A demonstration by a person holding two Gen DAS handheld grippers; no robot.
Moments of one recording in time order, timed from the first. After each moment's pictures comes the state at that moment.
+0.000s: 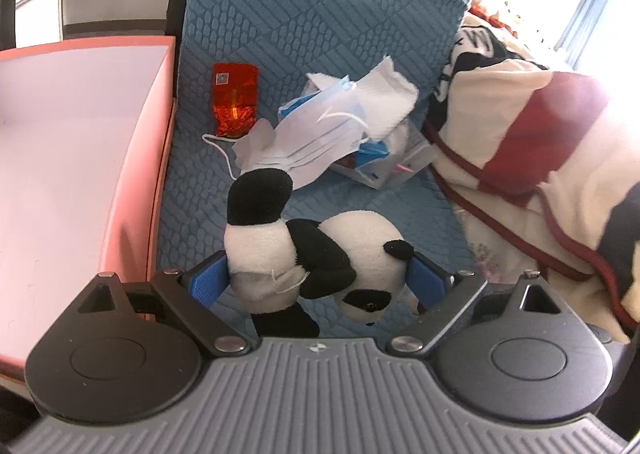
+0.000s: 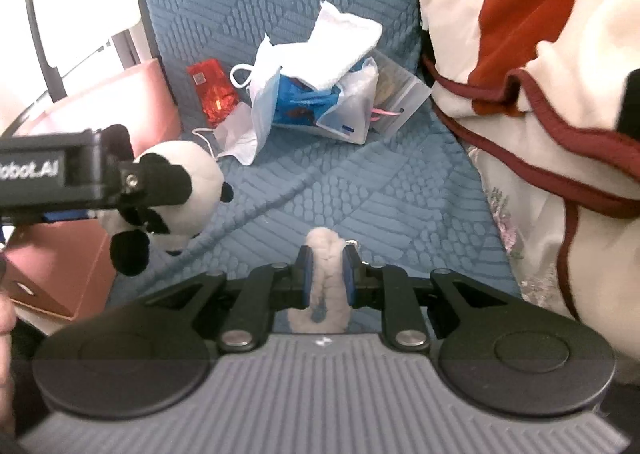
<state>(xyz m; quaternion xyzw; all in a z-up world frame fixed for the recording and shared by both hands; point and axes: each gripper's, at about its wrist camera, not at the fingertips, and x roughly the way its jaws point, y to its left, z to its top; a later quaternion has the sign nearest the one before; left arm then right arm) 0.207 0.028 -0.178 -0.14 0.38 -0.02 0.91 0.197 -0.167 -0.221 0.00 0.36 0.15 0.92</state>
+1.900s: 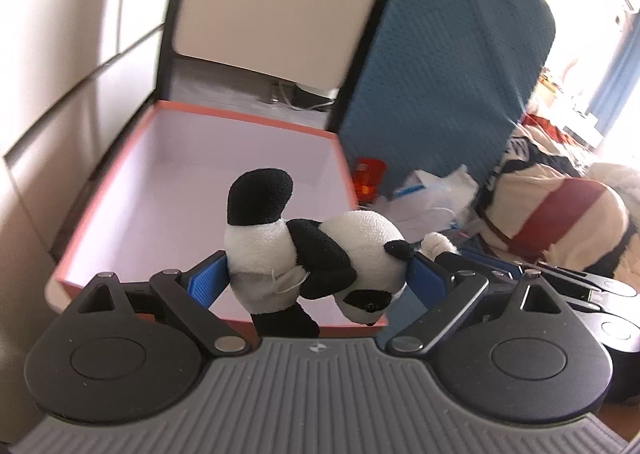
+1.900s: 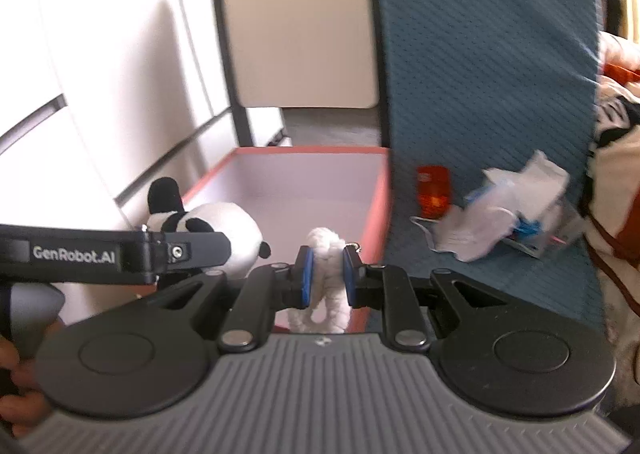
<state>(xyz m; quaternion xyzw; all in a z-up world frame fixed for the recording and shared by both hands) 0.055 0.198 -0.055 -0.18 0.33 0.07 0.92 0.094 -0.018 -0.093 -0.04 0.28 0.32 0.90</state>
